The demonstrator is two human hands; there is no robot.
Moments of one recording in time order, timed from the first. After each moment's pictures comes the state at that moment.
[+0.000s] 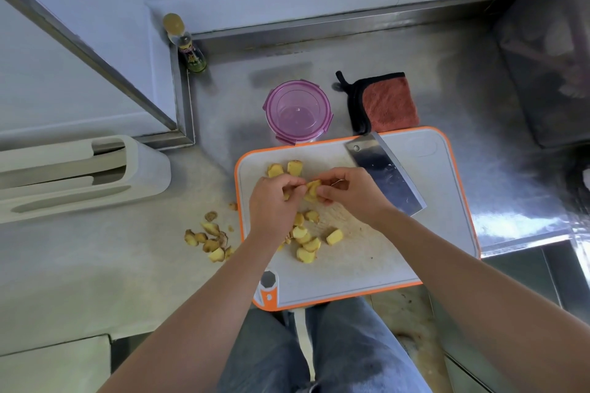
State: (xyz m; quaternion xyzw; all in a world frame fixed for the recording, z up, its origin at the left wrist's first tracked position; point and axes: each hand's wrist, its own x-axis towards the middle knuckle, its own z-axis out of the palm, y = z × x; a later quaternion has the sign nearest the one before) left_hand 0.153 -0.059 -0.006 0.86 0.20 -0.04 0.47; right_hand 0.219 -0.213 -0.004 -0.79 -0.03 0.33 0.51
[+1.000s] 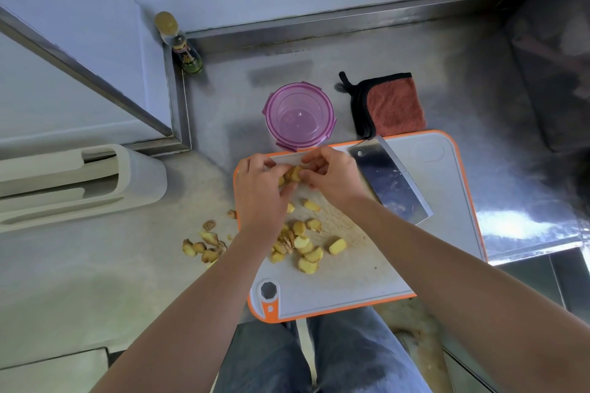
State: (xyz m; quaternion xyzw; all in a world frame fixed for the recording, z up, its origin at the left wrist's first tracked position) left_hand 0.176 -0.037 -0.023 0.96 0.17 0.00 0.23; right_hand 0.244 -0.169 -0.018 -0.85 -0.02 0.24 0.46
